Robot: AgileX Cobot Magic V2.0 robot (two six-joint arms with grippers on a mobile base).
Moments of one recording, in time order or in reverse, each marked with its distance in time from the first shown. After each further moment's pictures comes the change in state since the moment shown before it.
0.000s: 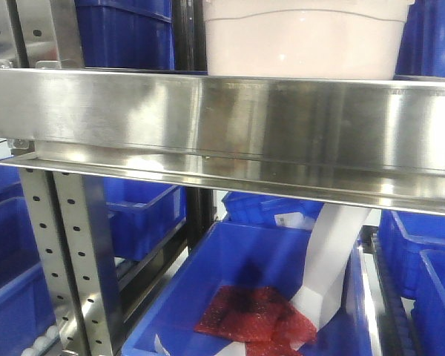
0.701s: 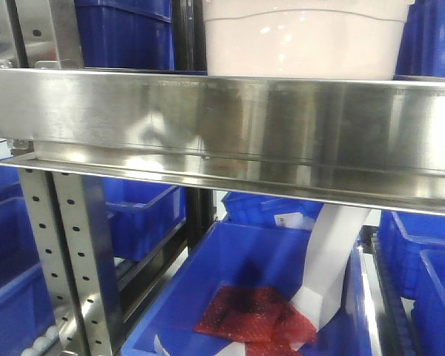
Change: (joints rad) left arm 0.000 -0.197 0.137 -0.027 -0.192 0.002; right arm 0.000 0.000 0.002 0.000 -0.018 0.002
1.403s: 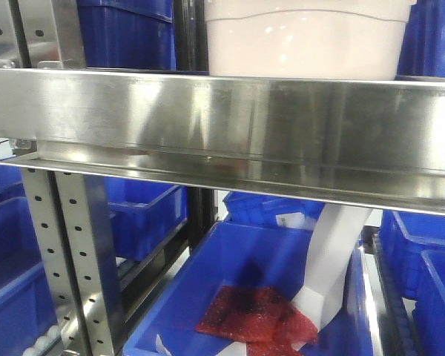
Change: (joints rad) left arm 0.098 -0.356 0.400 0.183 -0.060 -0.202; right arm 0.000 0.000 0.000 0.000 -0.002 0.000
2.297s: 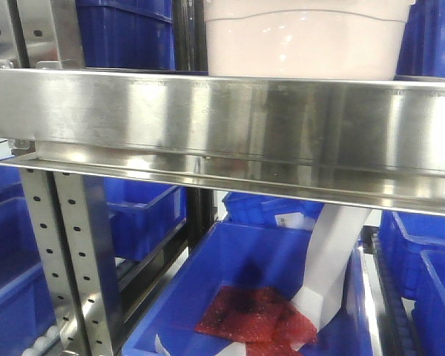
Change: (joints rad) left arm 0.041 -0.019 0.182 -0.004 -0.224 -0.006; right arm -0.002 0.000 0.000 0.002 -0.002 0.000
